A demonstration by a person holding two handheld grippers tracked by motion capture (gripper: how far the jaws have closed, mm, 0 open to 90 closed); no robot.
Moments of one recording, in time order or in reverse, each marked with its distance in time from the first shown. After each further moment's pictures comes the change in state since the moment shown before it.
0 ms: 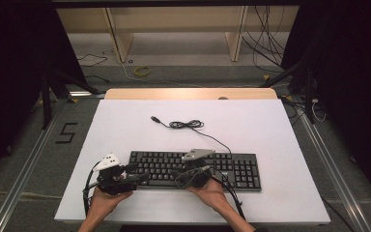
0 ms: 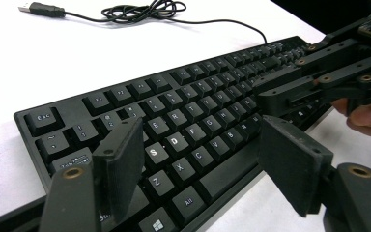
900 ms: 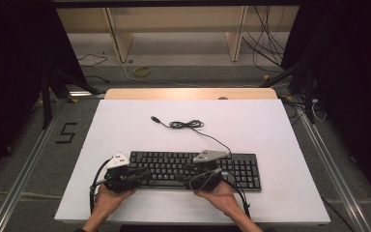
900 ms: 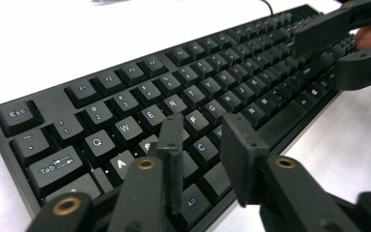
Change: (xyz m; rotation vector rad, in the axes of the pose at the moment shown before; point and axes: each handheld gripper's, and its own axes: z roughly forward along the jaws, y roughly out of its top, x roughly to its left) left arm -0.002 0.001 0.020 0.099 -0.002 0.048; right arm -0.005 -0.009 -0.032 -0.048 0.009 0.018
